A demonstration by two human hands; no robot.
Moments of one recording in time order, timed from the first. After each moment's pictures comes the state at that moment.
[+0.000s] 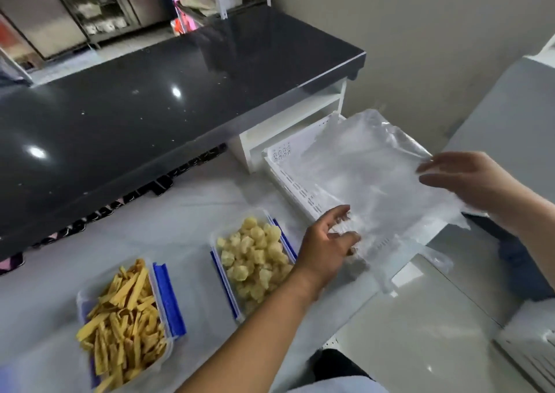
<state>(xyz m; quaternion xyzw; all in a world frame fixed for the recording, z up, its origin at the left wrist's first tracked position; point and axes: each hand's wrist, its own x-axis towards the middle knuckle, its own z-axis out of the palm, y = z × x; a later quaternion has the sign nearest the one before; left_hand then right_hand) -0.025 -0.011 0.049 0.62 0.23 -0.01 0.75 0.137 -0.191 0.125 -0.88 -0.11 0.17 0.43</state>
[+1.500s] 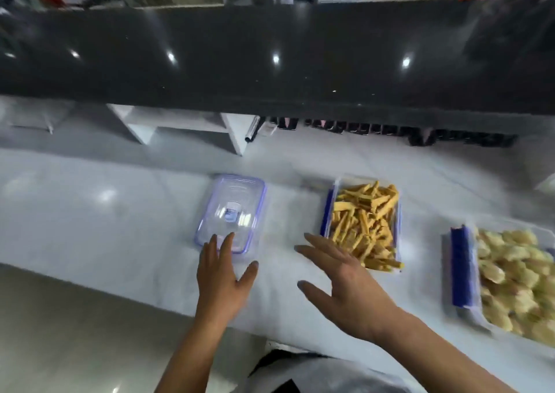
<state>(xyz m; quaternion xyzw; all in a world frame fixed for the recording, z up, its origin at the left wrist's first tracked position) -0.518 0.162 -0.026 0.67 0.69 0.15 0.25 -0.285 0.100 0.028 -0.60 -0.70 0.31 0.20</state>
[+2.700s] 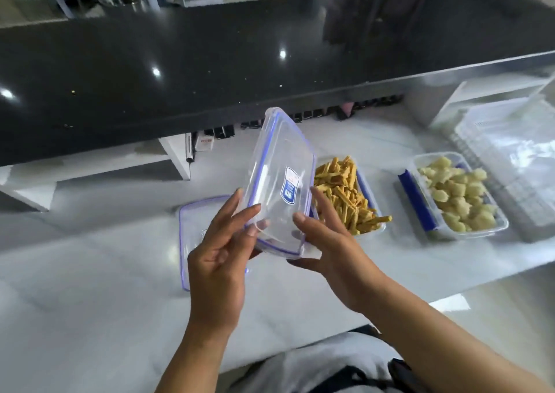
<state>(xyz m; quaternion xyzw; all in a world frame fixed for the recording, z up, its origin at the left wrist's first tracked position) -0.524 0.217 0.078 0.56 0.32 0.44 0.63 -0.377 0.136 0.073 -0.58 -0.19 0.51 0.60</state>
